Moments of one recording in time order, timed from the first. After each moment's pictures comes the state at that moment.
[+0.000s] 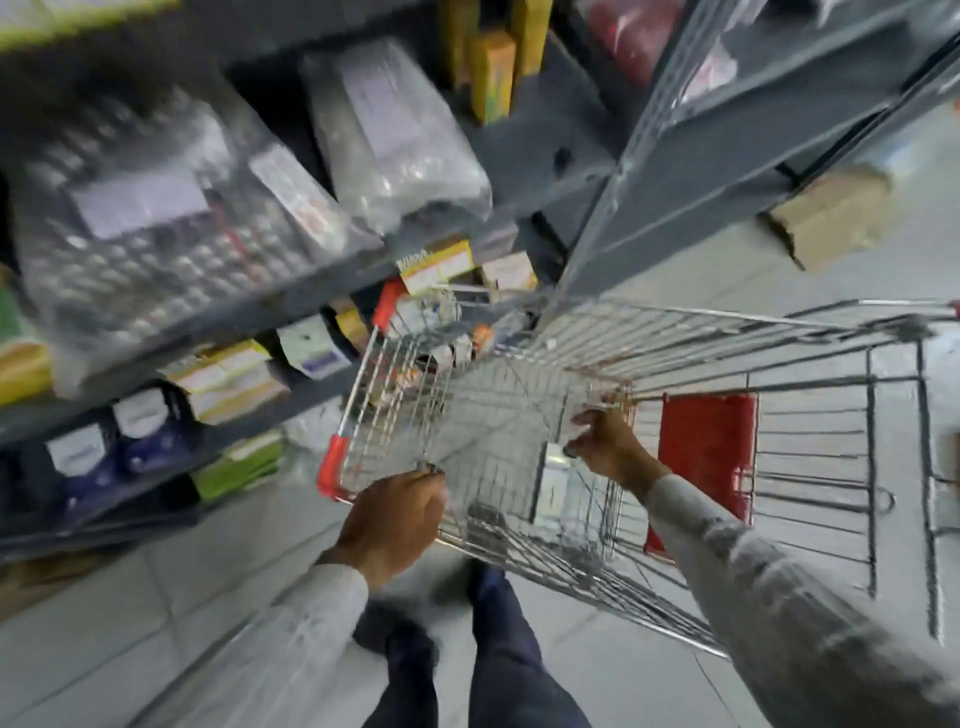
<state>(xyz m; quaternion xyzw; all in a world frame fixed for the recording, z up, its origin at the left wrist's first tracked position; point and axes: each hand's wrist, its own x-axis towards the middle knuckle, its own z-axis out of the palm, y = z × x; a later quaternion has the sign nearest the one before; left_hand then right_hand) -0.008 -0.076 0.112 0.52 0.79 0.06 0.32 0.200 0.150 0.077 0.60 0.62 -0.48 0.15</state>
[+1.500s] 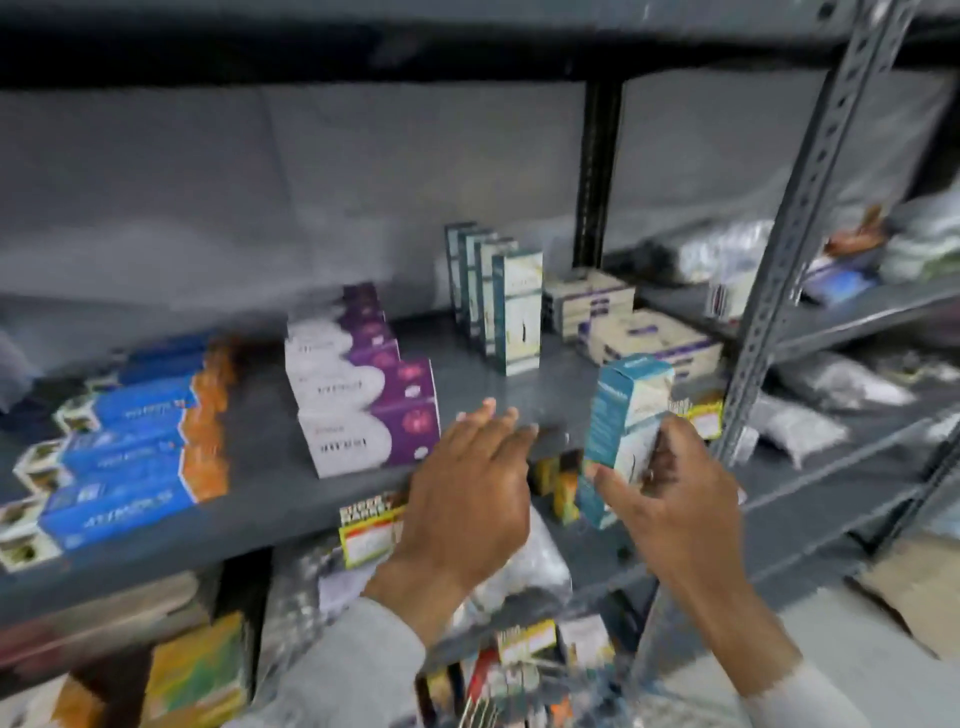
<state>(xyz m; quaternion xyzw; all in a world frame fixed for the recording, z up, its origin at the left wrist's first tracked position) -0.130 0.085 0.491 0.59 0.75 0.20 -0.21 0.041 0.193 0.492 0.37 0.75 -0.30 -0.45</state>
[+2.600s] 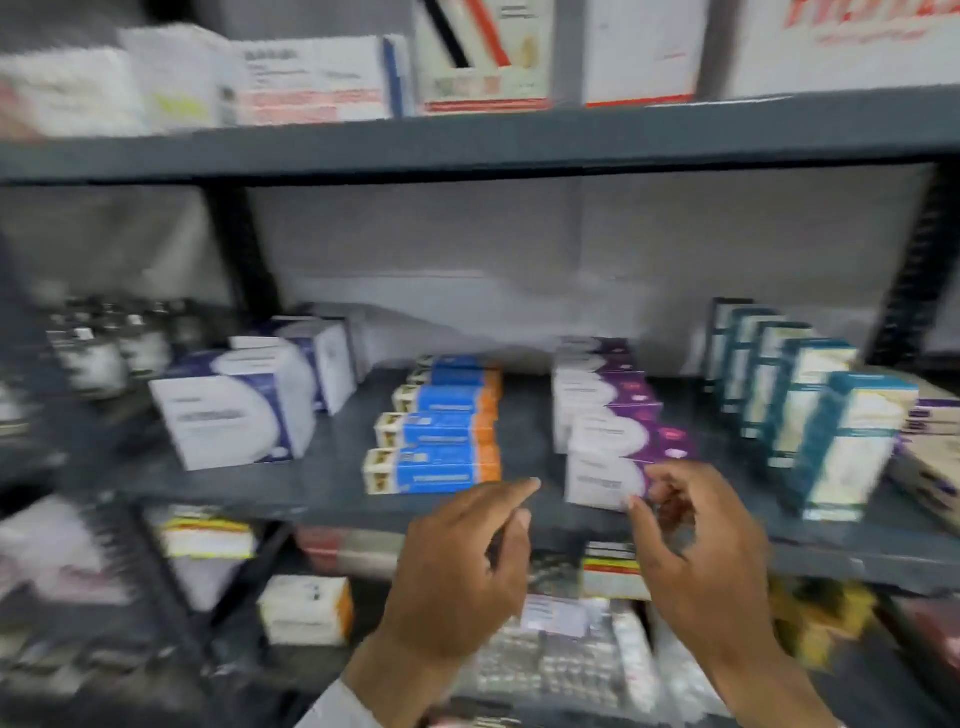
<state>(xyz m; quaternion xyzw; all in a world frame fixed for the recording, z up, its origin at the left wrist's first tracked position) -0.184 -0.117 0.521 0.39 0.78 0.41 -0.27 -0.095 0.080 0.523 0.09 0.81 -0.31 -0.48</state>
